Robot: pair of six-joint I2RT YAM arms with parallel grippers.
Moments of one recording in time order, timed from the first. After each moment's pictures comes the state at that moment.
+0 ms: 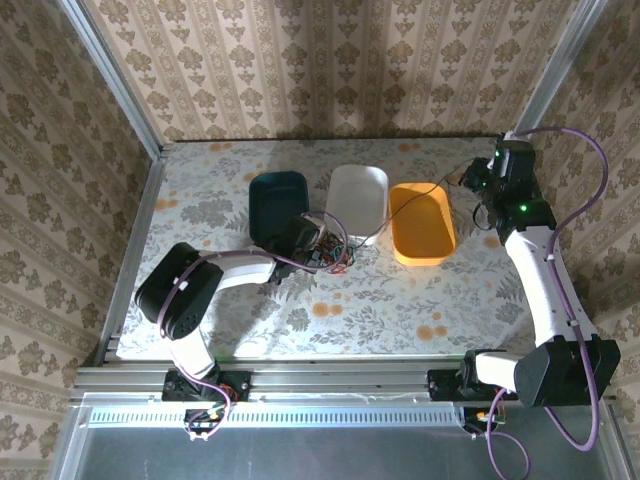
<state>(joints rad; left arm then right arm) -0.73 1.73 0.87 0.00 -0.11 -0.17 -0.05 1.24 1.21 -0.47 0.12 0.41</state>
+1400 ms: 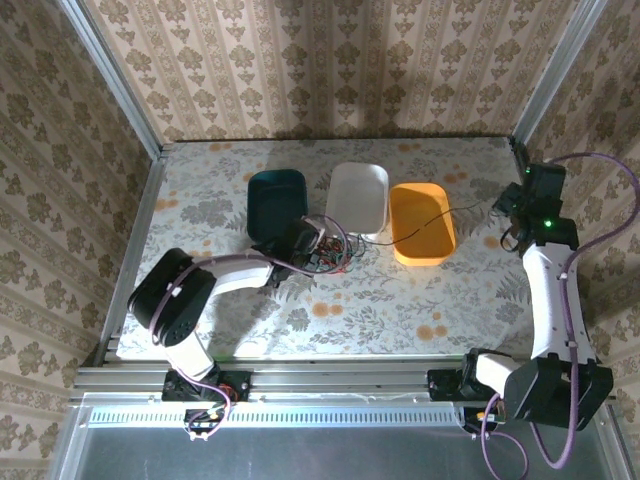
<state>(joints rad) -0.77 1.65 0.84 -0.05 -0.13 -0.10 -0.21 1.14 1.13 -0.63 0.16 0.38</state>
